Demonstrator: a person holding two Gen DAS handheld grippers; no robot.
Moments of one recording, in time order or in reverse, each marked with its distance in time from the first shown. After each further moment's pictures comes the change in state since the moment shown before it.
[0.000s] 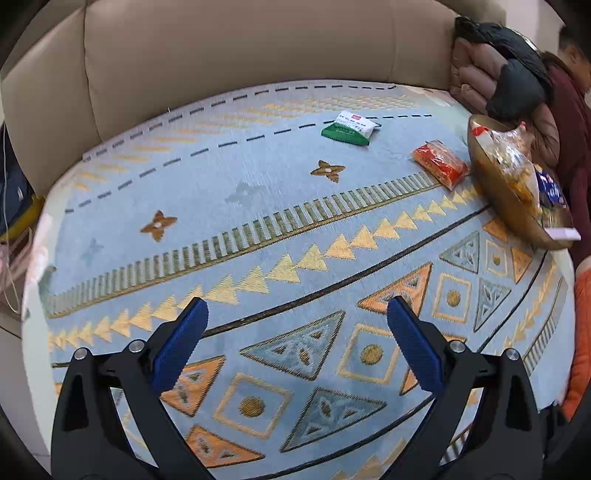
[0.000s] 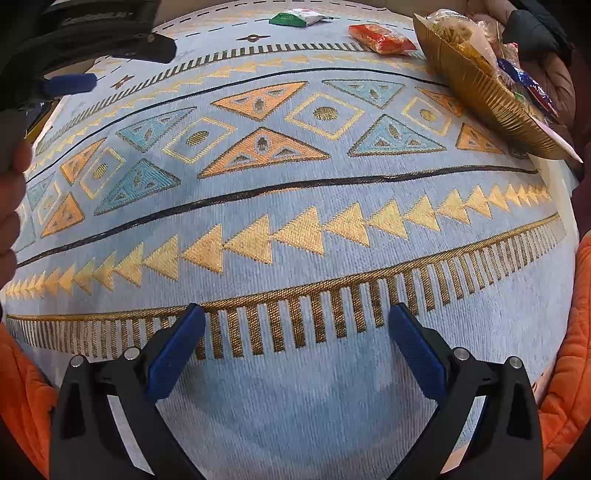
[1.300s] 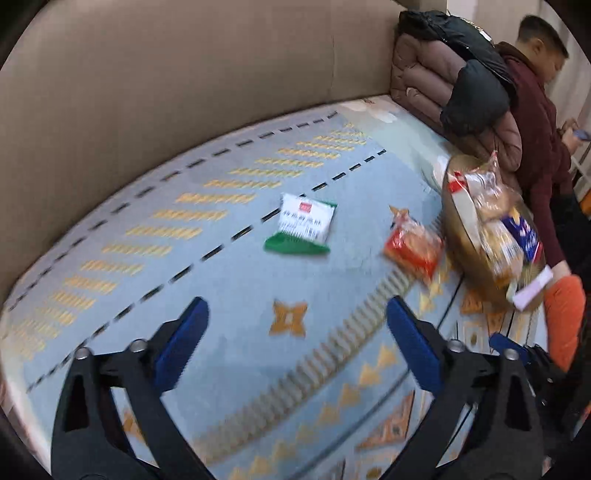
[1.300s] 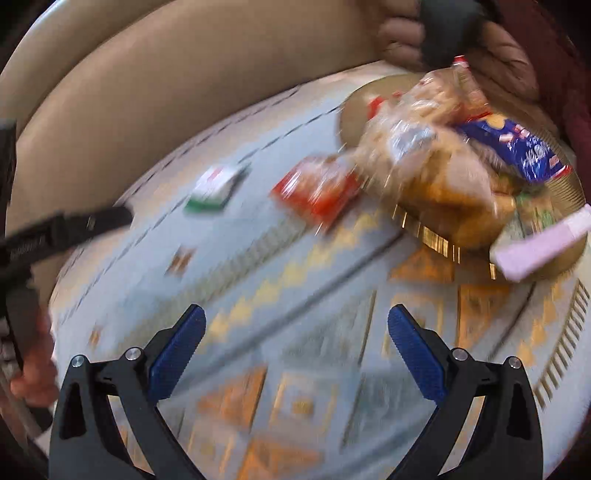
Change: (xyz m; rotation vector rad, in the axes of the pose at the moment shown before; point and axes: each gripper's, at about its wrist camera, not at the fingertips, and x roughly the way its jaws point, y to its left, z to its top) left arm 0.082 -0.010 0.169 0.205 0.052 -0.297; right arm 0.001 -0.083 0.176 0.506 -0.304 0.043
